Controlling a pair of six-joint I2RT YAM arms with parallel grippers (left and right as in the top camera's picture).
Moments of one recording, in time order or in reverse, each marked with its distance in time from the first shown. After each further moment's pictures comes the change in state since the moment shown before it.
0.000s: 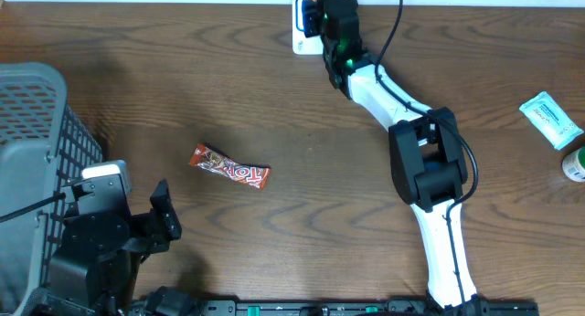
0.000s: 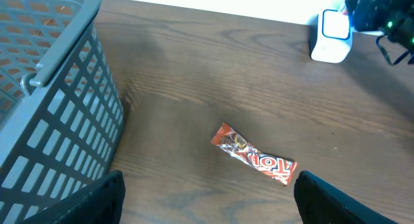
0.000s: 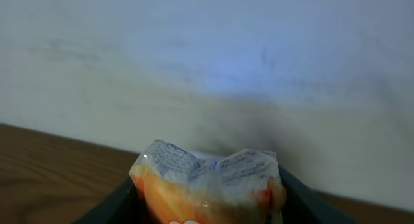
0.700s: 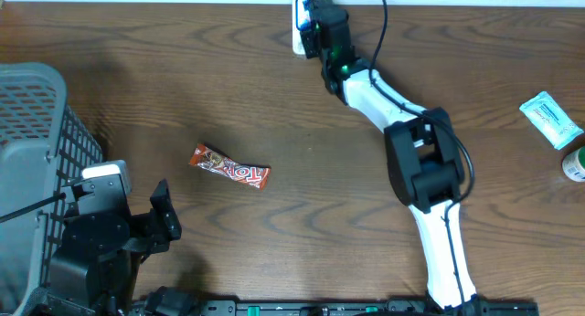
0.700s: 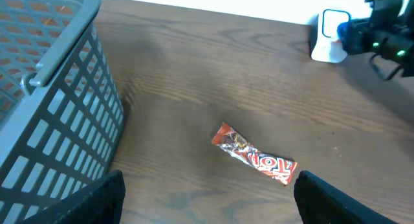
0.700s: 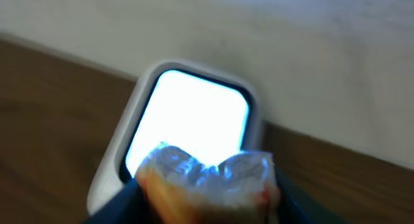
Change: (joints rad) left arm 0.000 0.000 0.000 0.000 0.000 0.000; right arm 0.018 -0.016 -0.015 -0.219 0.059 -0.133
